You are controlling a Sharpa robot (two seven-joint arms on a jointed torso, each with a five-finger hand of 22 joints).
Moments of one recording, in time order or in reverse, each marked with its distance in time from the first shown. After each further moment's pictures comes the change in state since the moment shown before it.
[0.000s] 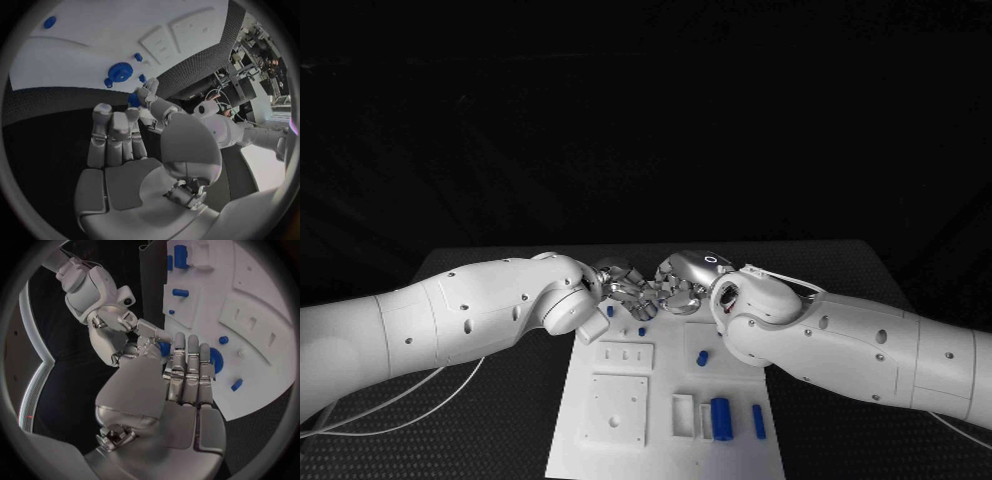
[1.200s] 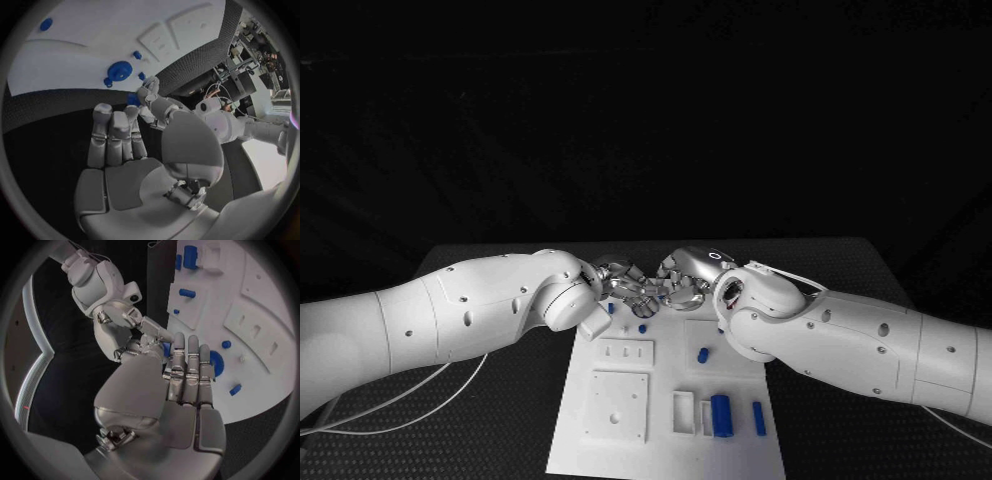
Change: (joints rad) left arm 0.000 -0.002 0.000 -0.005 0.078 -0.003 0.004; left_hand -0.009 0.003 0.131 -0.014 -0.006 -0.003 -0.006 0.013 0.005 0.008 -0.007 0.000 0.006 -0.010 0.002 0.000 -0.002 0.000 -0.038 -0.002 0.008 -0.010; right arm 0.000 -0.001 -0.001 -0.015 0.061 -0.024 0.032; right_hand 0.024 -0.072 0.036 0.036 -0.006 0.009 0.022 -0.052 -0.013 -0.038 0.027 -0.062 -0.029 -0.009 0.013 -0.013 -0.007 0.009 -0.004 0.003 -0.010 0.000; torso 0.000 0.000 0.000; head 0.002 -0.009
